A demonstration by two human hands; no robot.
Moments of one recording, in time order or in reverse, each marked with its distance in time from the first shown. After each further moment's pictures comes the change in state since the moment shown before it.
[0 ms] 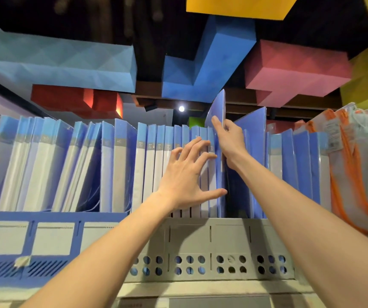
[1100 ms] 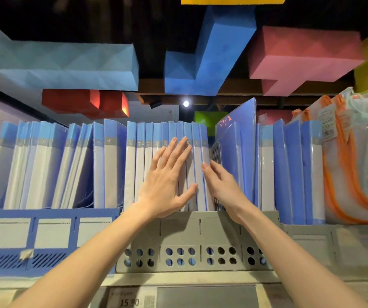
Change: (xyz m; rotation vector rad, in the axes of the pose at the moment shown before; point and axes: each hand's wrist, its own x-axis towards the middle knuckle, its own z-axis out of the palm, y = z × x) left_hand -0.034 -0.004 0.001 0.069 0.027 -0.005; right_hand -0.105 0.049 -0.037 0.108 -0.371 0.236
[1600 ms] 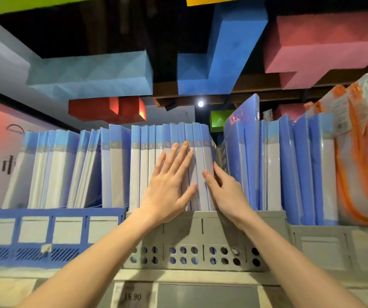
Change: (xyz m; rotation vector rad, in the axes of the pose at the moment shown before) left_hand -0.007 0.007 0.003 0.057 -0.081 -0.055; right_hand -0.007 0.010 0.000 -0.170 0.005 -0.098
